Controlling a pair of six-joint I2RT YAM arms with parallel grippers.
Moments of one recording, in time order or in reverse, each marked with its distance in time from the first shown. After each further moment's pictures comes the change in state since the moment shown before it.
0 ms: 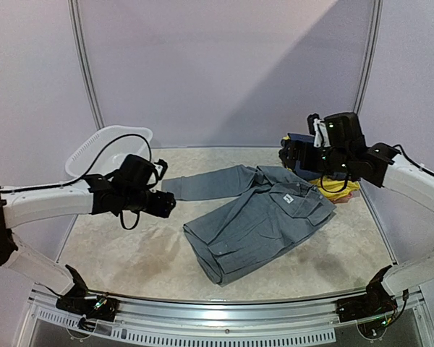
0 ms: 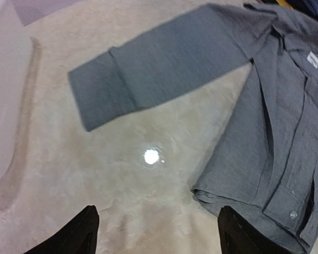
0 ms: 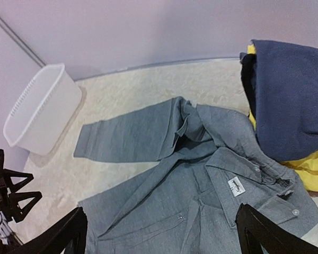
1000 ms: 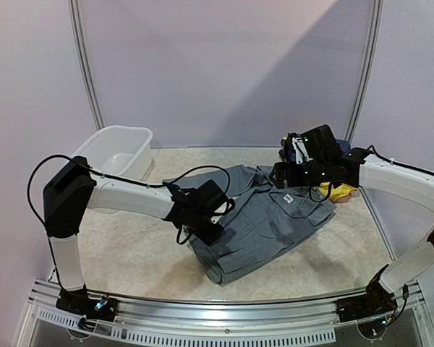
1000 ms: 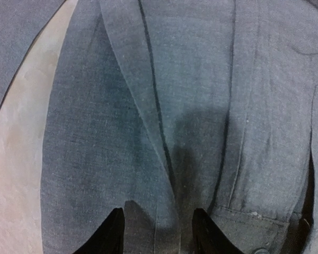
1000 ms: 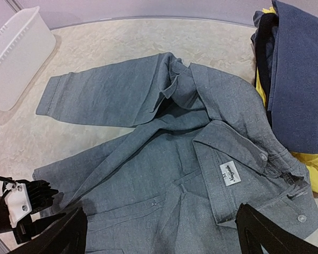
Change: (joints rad) left arm -0.288 0.623 0.385 -0.082 0.082 0.161; right arm 0.018 0.204 -0.002 -0.007 -0.007 -0.153
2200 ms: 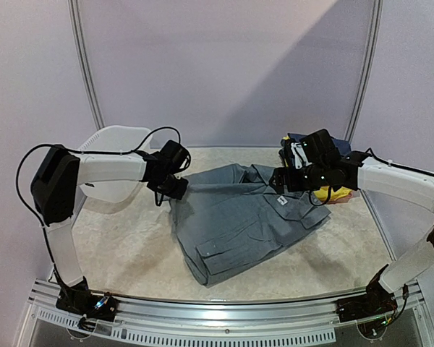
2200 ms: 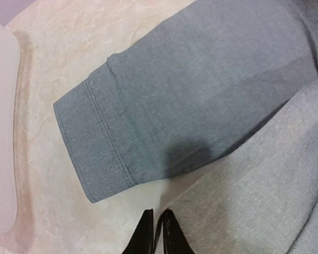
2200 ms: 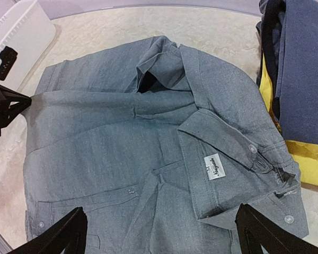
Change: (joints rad) left arm 0.362 -0.032 0.097 -0.055 -0.148 -0.057; right arm 0.000 0.006 -0.032 0.003 -0.021 -0.005
